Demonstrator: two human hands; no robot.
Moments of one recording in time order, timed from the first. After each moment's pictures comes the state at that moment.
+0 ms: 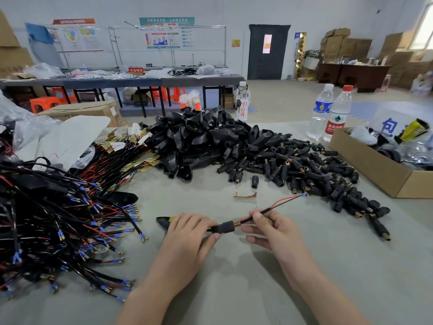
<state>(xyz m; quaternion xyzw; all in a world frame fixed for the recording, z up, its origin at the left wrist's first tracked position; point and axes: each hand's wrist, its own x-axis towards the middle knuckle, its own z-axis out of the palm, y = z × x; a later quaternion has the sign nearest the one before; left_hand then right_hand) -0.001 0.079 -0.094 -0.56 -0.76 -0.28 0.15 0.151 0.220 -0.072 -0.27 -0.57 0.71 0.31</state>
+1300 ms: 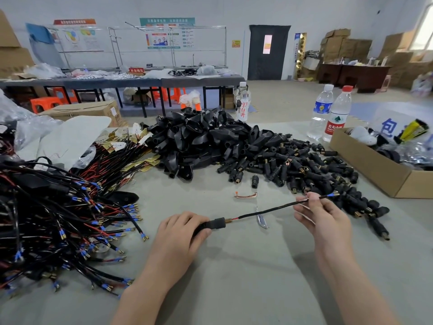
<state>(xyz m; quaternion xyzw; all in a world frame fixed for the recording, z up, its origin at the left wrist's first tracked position) -0.011 0.069 -0.087 -0.51 -0.82 -0.26 0.07 0.185 0.266 -0.056 -0.35 -0.45 0.64 0.51</state>
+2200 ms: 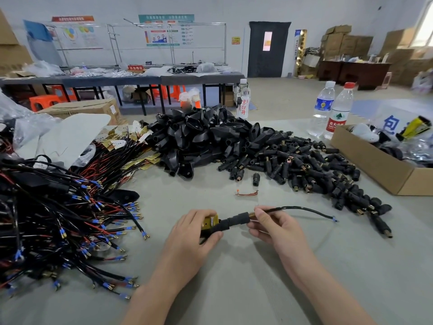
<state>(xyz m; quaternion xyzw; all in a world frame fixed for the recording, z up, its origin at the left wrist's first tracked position) 0.002 0.079 -0.093 -0.49 -0.78 -0.38 0.01 0.151 0.221 -0.073 -0.30 -0.52 0.72 0.34</state>
